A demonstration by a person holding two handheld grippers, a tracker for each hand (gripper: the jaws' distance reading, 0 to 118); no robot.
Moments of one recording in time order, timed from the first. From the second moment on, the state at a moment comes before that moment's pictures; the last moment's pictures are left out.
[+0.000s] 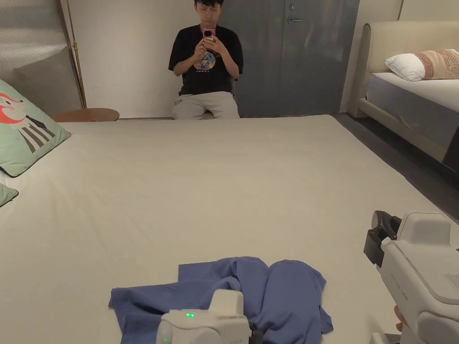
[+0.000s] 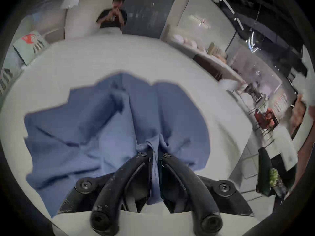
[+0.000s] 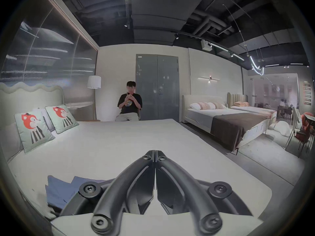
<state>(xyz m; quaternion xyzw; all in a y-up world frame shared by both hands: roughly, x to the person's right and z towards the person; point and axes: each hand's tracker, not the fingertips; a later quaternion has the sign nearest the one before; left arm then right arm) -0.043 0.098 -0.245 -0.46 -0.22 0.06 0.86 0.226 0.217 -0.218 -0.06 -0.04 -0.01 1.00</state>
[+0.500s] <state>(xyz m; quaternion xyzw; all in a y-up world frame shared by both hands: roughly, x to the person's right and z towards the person) -0.102 0.187 -0.224 -0.26 -0.17 0.04 0.95 0.210 0.221 -0.223 -0.06 -0.01 0.00 1.00</state>
